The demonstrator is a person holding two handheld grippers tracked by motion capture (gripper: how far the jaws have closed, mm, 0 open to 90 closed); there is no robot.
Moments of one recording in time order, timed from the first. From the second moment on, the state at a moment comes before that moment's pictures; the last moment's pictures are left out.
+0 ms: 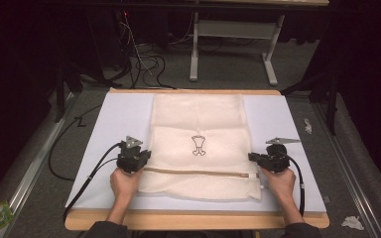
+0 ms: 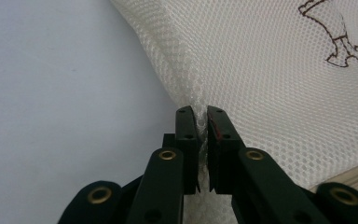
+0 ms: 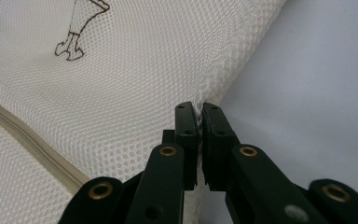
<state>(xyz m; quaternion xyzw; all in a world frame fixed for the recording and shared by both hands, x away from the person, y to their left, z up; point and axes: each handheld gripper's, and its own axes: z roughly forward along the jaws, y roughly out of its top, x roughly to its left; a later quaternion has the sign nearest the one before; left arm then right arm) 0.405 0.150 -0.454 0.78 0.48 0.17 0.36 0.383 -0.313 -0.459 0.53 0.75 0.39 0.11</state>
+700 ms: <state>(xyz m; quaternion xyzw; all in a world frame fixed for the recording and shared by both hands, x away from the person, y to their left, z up) 0.389 0.153 -0.473 0.78 0.46 0.22 0.36 0.380 -0.303 -0.465 0.53 0.74 0.38 0.15</state>
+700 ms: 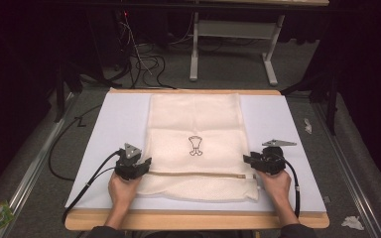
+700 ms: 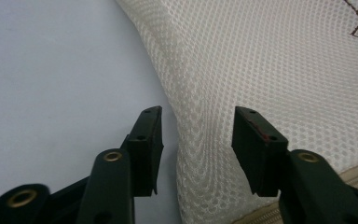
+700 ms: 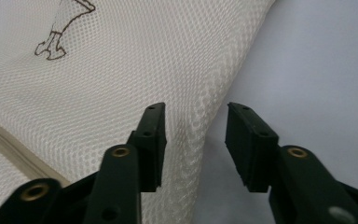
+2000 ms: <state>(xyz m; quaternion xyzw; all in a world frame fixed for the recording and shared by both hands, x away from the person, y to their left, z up) 0.376 0.008 -0.461 0.82 0.33 0.16 0.44 0.366 -0.297 -0.475 0.54 0.74 0.38 0.11</state>
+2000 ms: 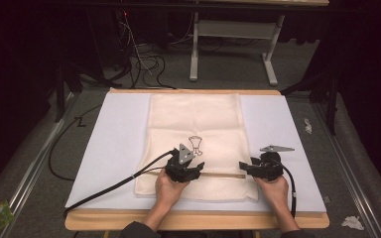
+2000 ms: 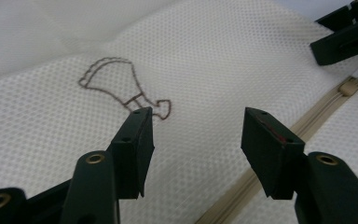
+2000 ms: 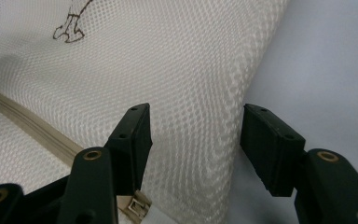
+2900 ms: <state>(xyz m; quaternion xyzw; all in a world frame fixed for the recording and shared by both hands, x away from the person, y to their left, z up) 0.371 -0.042 -0.468 0.86 0.27 0.11 0.41 0.360 -0.294 -0.464 0.49 0.75 0.43 0.11</state>
